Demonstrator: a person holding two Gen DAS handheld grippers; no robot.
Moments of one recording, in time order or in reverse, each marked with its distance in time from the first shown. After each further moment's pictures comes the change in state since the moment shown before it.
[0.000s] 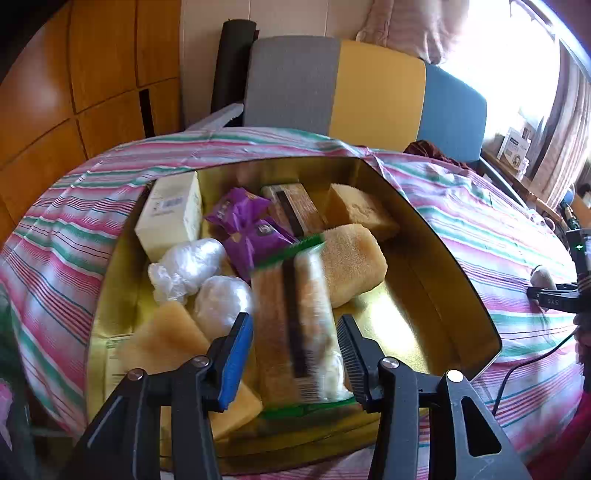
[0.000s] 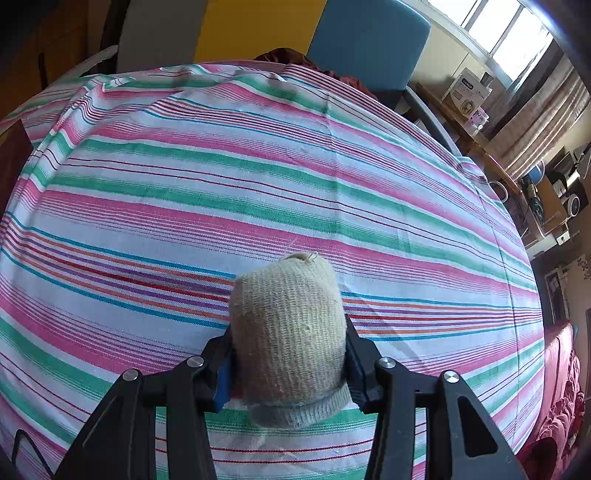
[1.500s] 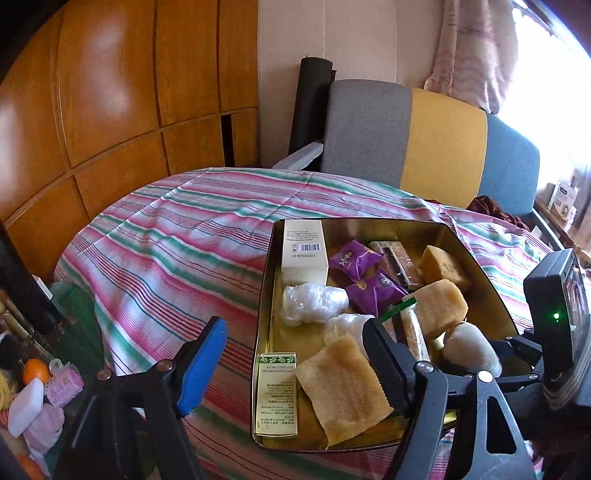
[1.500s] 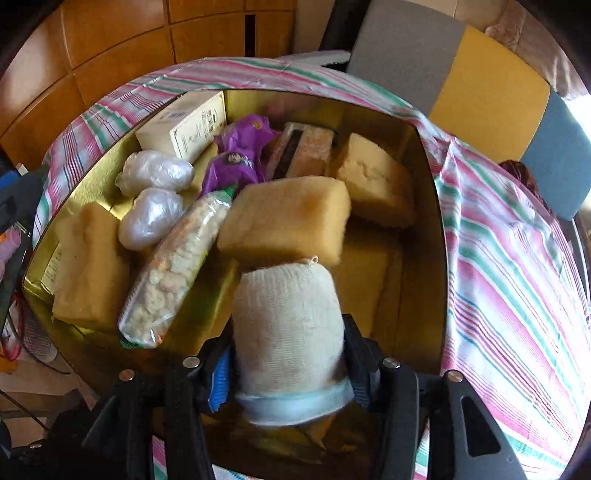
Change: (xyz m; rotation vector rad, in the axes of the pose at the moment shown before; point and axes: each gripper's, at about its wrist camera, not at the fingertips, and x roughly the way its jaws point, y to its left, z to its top) left arm -0.065 0.071 0.003 -0.129 -0.141 0.223; right arm -0.108 0.287 -0.006 -0.449 -0.131 0.438
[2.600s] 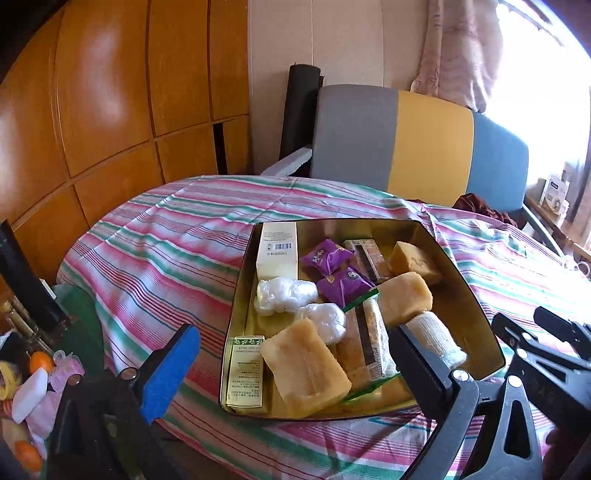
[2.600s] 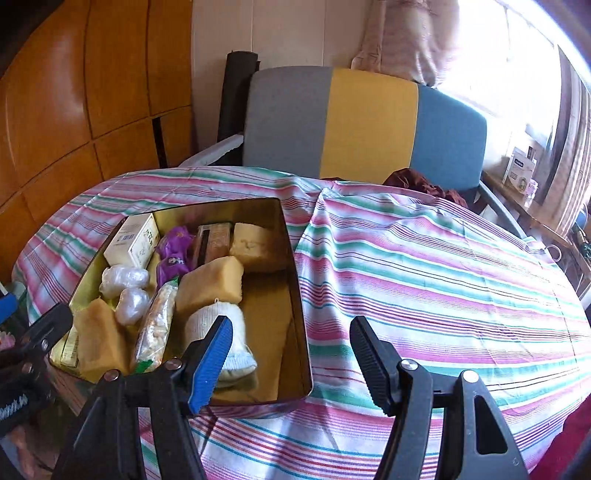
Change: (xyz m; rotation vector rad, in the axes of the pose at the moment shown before) left arm -0.034 -0.032 -0.009 0.023 -0.030 -0.008; right arm -0.104 -0.030 -0.040 0.345 -0.316 -0.224
